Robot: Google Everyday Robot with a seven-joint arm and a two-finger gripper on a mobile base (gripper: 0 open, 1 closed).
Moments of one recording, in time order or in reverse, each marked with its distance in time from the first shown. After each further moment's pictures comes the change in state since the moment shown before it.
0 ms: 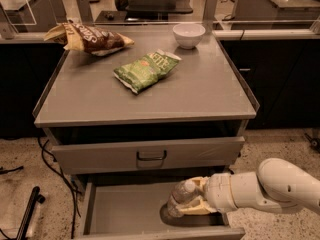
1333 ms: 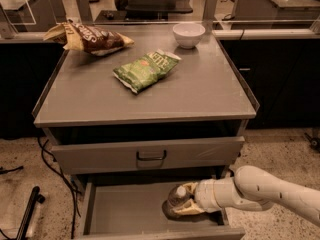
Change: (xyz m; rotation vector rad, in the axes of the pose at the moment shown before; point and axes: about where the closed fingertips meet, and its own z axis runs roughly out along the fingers) arm 0.098 -0.026 0.074 -0.011 0.076 -0.019
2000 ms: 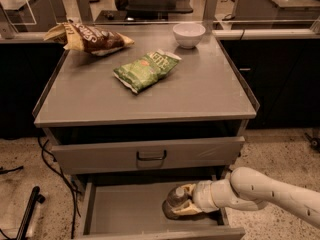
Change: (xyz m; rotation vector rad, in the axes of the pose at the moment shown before) arm 0.021 -0.006 0.024 -0.021 -0.014 0.022
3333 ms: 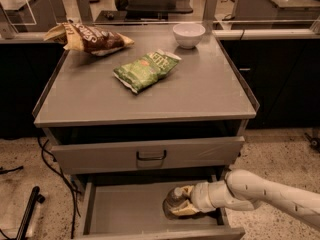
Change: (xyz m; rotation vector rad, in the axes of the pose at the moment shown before) arm 0.035 -0.008 0.027 -0.017 -0.006 0.076
